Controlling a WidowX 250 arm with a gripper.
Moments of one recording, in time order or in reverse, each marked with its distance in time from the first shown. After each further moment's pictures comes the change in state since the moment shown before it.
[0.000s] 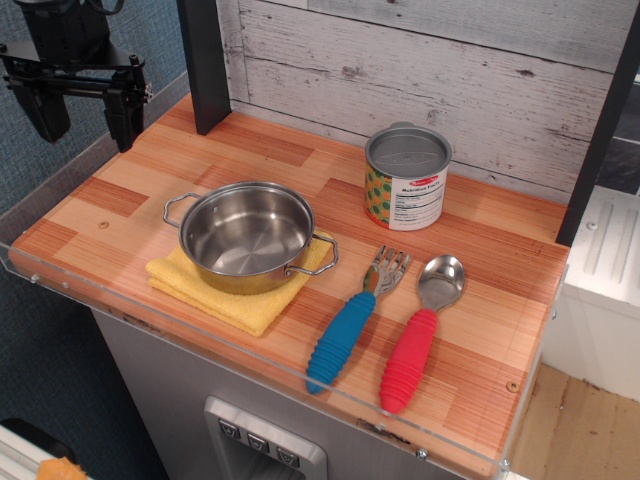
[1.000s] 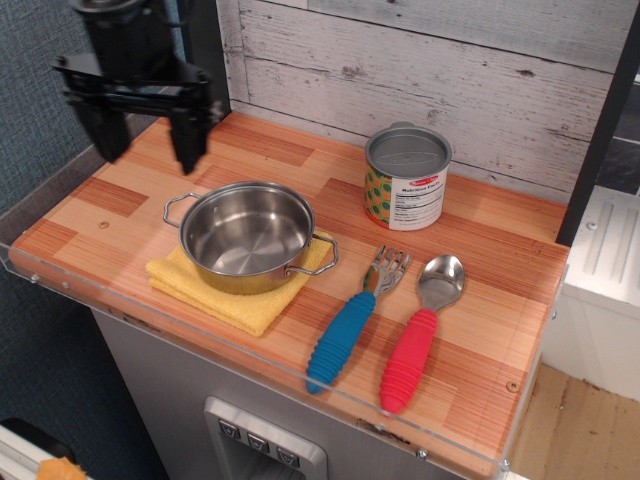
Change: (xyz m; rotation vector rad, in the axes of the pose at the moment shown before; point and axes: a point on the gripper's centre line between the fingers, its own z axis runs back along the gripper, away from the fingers) arm -0.027 -0.071 0.014 -0.069 0.021 -0.105
